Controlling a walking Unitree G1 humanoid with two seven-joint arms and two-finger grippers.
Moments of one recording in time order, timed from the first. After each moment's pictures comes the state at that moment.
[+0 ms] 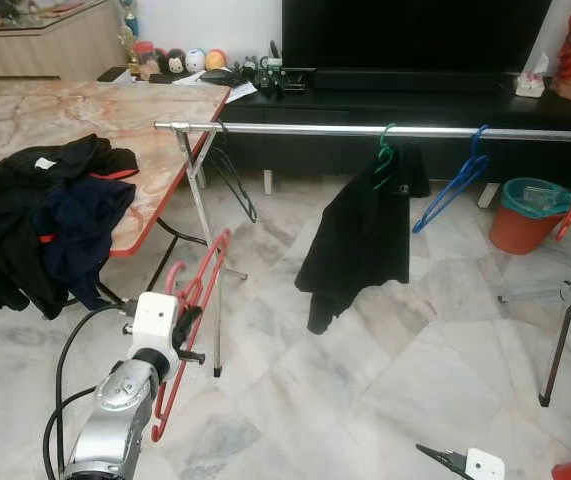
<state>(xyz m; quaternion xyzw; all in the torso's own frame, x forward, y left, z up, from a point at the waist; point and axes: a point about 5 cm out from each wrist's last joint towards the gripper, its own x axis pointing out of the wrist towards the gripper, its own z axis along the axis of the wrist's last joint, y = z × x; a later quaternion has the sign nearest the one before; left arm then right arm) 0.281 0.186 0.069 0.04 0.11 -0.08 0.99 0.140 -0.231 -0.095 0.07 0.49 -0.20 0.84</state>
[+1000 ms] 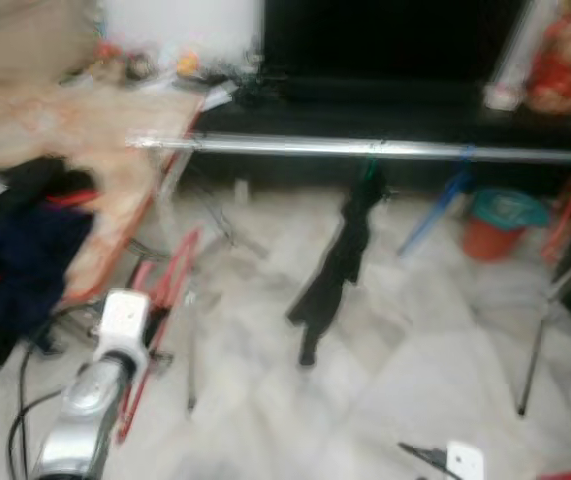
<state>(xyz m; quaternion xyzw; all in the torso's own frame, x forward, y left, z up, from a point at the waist) 0.287 0.212 0.080 0.07 0.09 -0.06 0.99 0.145 -0.226 -0.094 0.05 0.50 -0.18 0.85</state>
